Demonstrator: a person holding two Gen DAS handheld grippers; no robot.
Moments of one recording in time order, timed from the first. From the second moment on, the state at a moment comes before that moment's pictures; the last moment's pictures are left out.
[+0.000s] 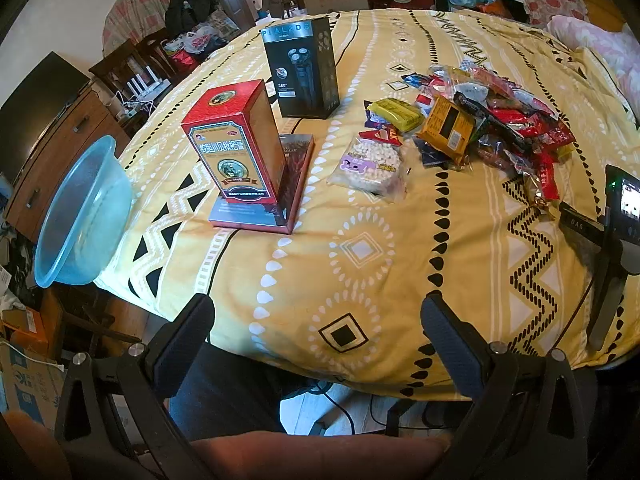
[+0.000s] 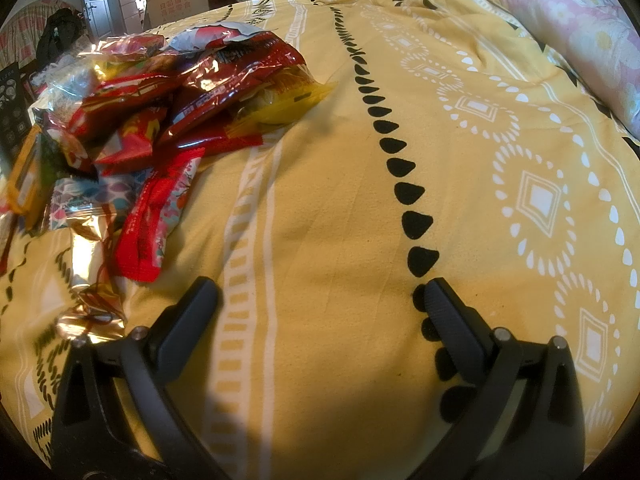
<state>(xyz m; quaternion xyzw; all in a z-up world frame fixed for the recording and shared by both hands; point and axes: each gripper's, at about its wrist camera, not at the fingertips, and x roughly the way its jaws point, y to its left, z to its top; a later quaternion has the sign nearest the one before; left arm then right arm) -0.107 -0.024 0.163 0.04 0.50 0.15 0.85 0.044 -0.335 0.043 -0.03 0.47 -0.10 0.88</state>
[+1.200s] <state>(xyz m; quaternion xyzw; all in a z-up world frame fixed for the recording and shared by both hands) -0.104 -0.023 0.153 0.03 0.51 0.14 0.85 0.045 -0.335 0.043 -0.03 0.47 -0.10 0.88</state>
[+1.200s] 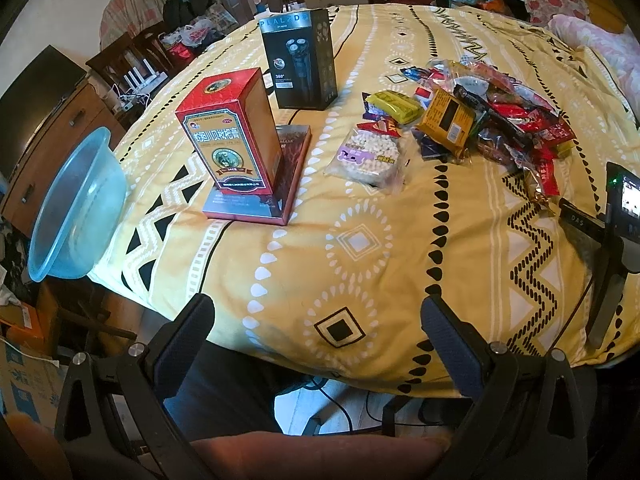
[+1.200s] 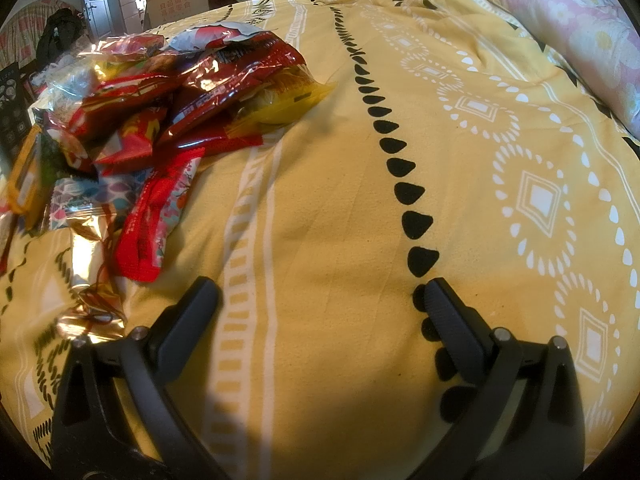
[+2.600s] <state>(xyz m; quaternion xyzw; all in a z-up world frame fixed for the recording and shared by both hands) -0.107 -0.024 0.164 0.03 0.49 0.14 0.86 0.045 -0.335 0.043 -0.03 0.47 -0.10 0.88</state>
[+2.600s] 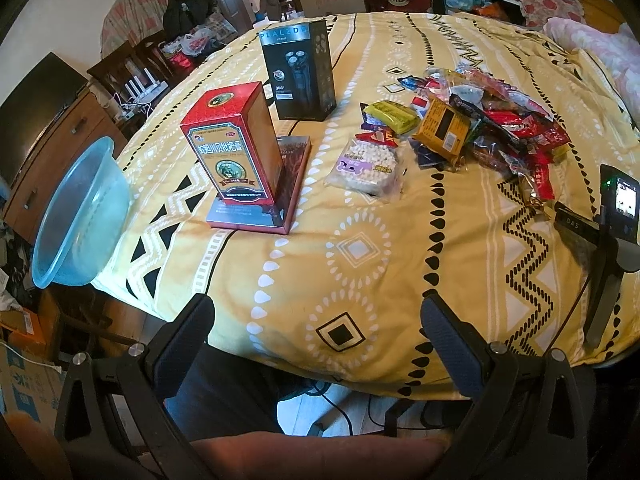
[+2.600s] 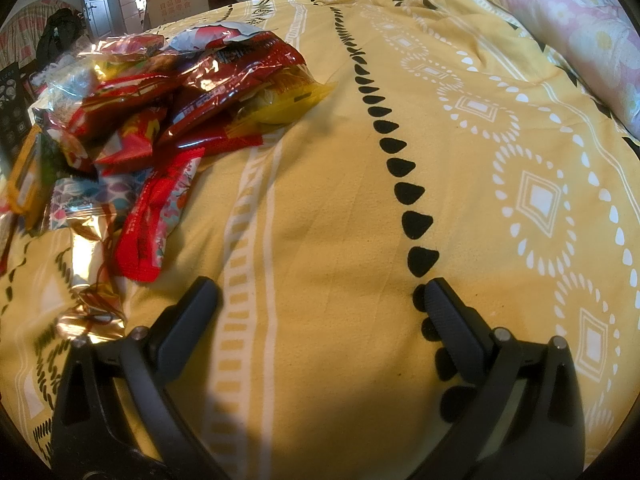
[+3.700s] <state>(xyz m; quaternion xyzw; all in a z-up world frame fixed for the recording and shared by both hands) -0.110 -0.029 0.162 0.04 0.49 0.15 0.86 0.044 -0.335 0.043 -0.03 0.47 -0.10 0.88</state>
